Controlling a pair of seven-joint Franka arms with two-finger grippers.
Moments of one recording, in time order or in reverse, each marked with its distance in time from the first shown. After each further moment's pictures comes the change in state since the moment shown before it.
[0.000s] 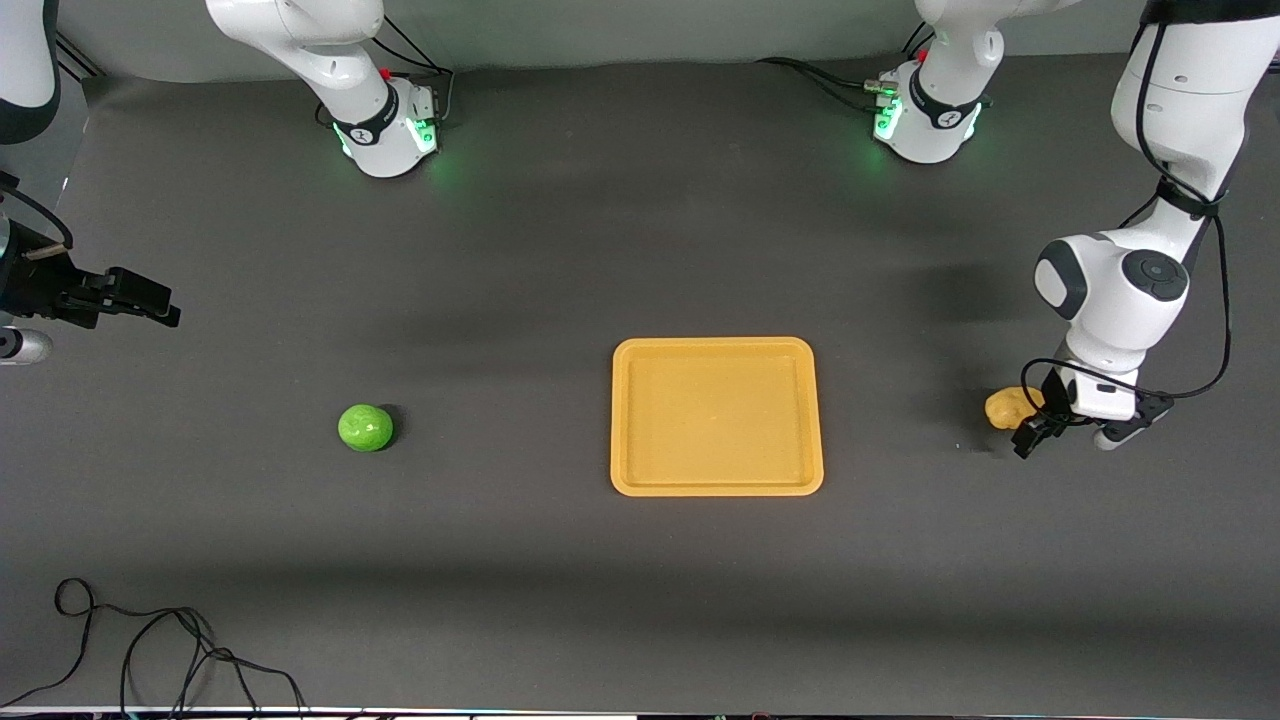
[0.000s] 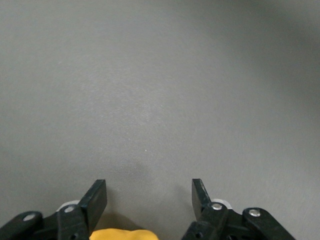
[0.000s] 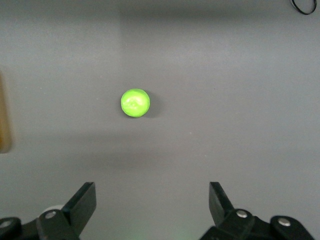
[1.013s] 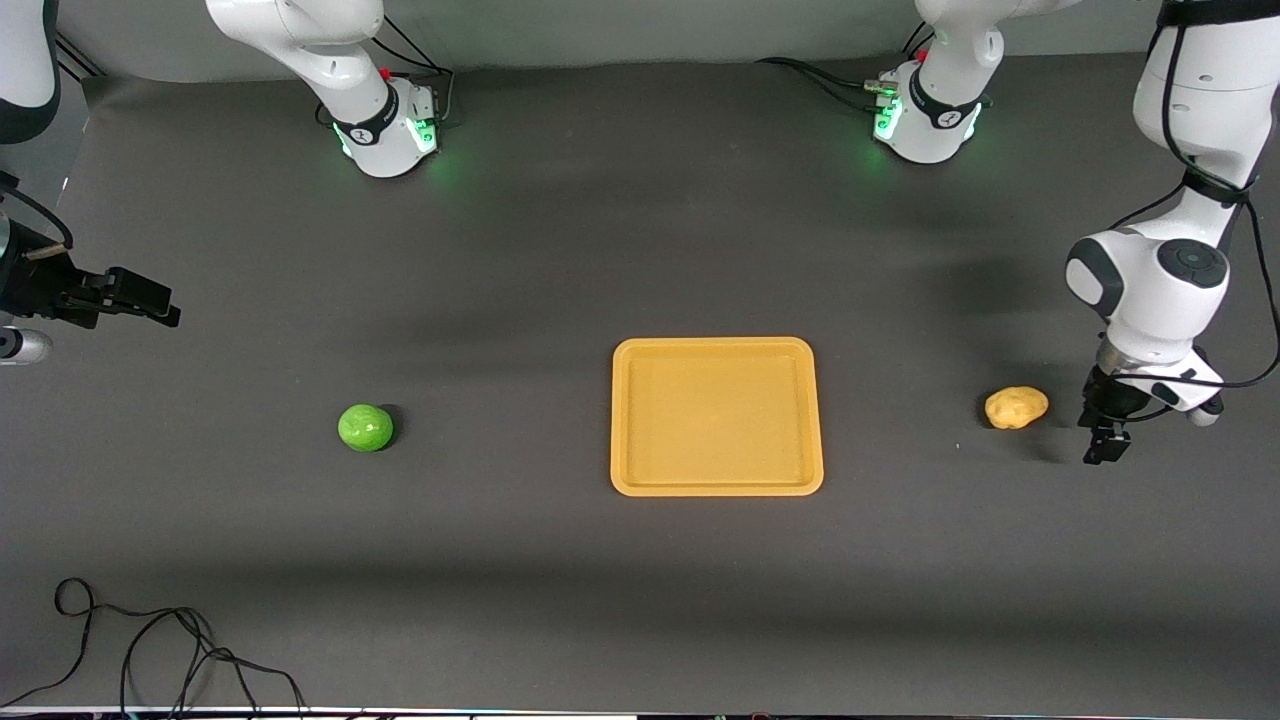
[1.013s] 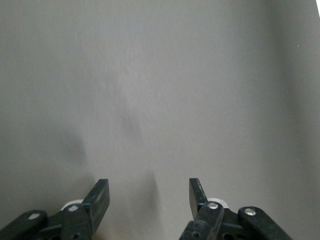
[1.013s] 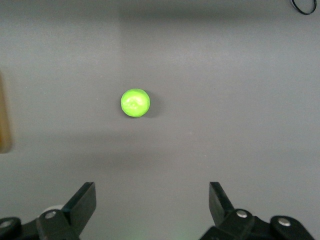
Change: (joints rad) left arm -0.036 -0.001 0.101 0.002 -0.004 0.055 -0.691; right arm 0.000 0.000 0.000 0.000 0.000 0.000 0.000
